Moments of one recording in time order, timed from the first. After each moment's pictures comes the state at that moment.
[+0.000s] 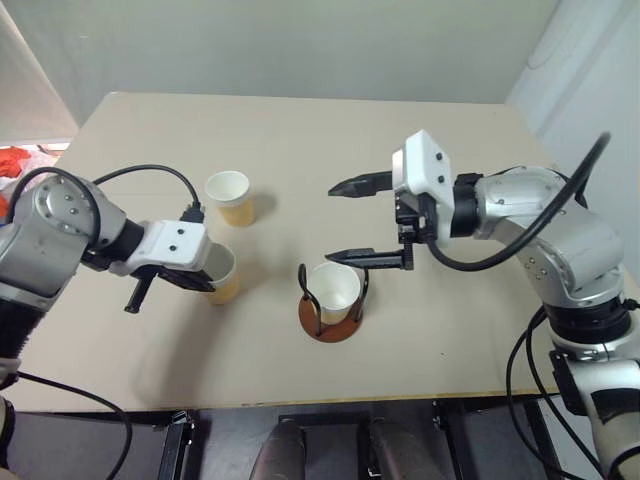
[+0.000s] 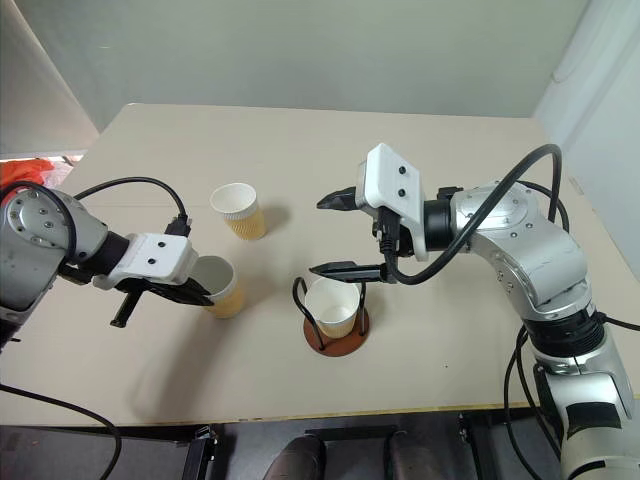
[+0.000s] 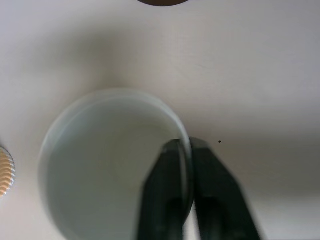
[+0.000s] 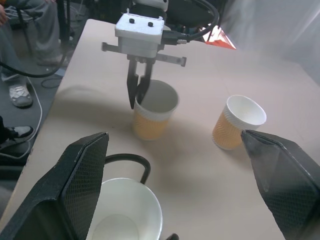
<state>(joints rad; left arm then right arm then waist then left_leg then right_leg) -0.70 1.25 -0.32 0.08 -0.15 0.14 -1.57 -0.88 -0.63 0.21 -0.37 0.50 0.71 1.03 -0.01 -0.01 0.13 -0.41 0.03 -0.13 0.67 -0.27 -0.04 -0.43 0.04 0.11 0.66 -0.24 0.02</state>
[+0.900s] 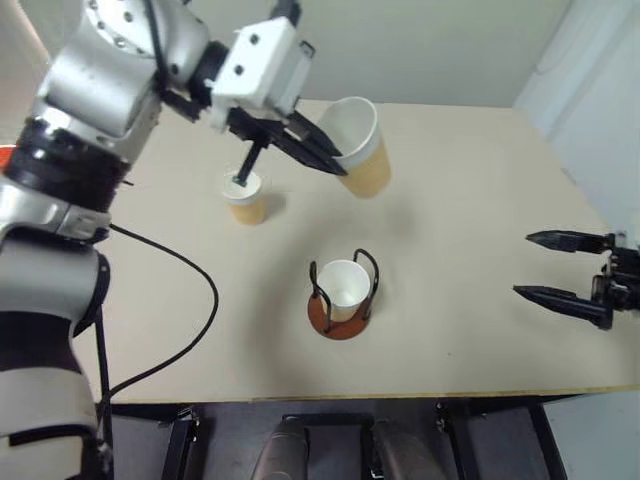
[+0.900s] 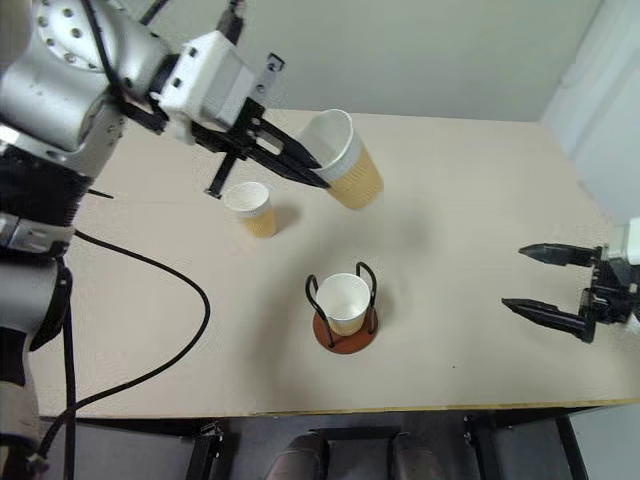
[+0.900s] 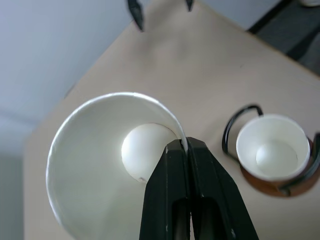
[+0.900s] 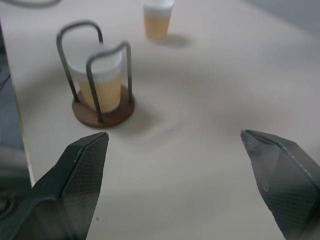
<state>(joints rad) -1.56 0.86 -0.73 0.41 -0.61 -0.09 -1.57 -0.05 -0.96 -0.62 -0.33 0.68 0.54 1.30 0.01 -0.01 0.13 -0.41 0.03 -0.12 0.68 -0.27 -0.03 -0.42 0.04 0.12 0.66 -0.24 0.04</state>
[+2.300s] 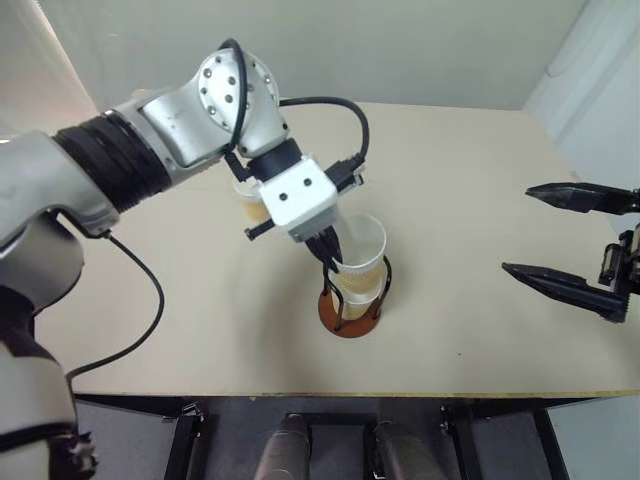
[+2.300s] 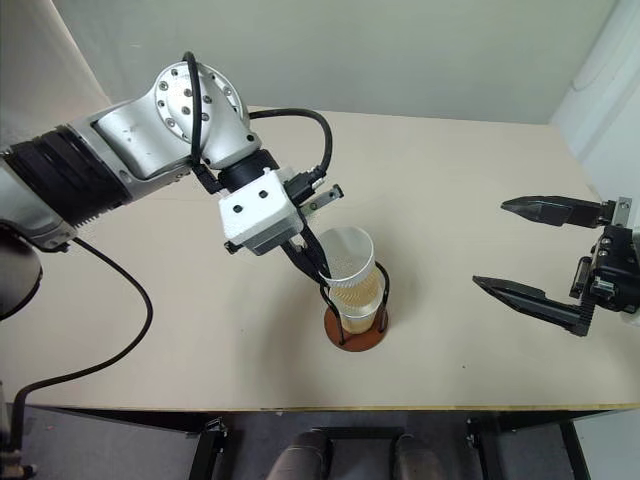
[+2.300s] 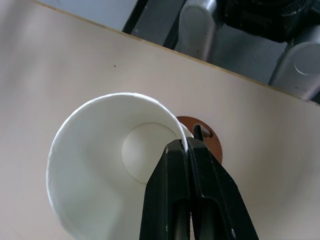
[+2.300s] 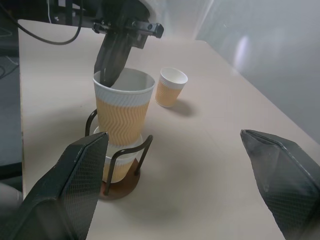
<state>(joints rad) -1.80 0.90 -1.47 0.36 -0.85 -0.50 -1.57 -0.08 -1.07 -0.73 -0.65 0.98 0.67 0.99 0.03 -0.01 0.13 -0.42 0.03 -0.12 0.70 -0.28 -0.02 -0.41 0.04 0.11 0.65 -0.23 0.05</state>
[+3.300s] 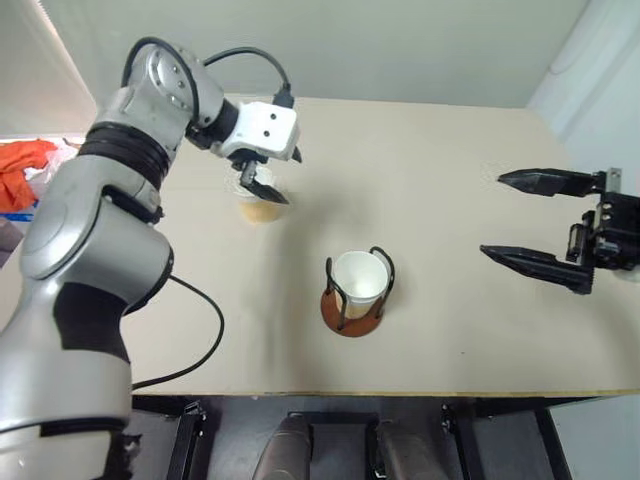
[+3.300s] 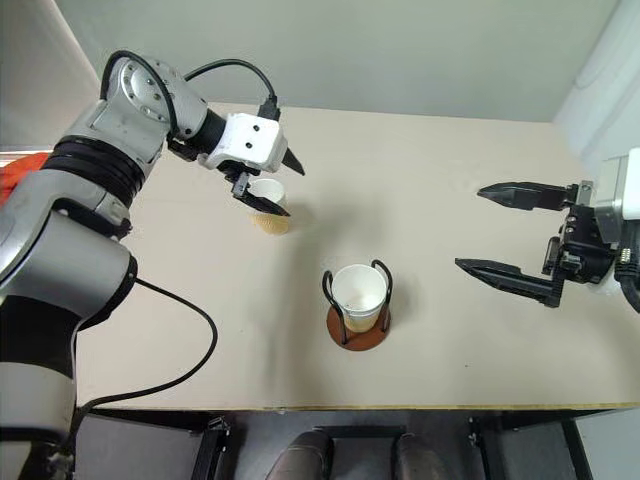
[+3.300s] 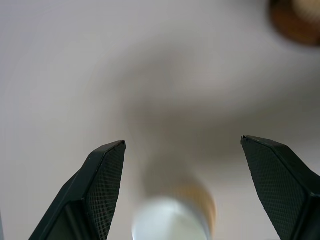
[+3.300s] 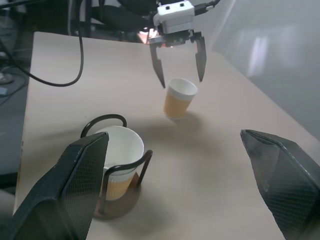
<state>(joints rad) -1.64 0.66 -0.84 1.29 -0.08 -0.44 -1.41 -0.28 -1.06 -0.45 -0.48 0.90 0.55 1.04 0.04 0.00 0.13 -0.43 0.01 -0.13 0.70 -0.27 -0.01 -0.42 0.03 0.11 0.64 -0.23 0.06</state>
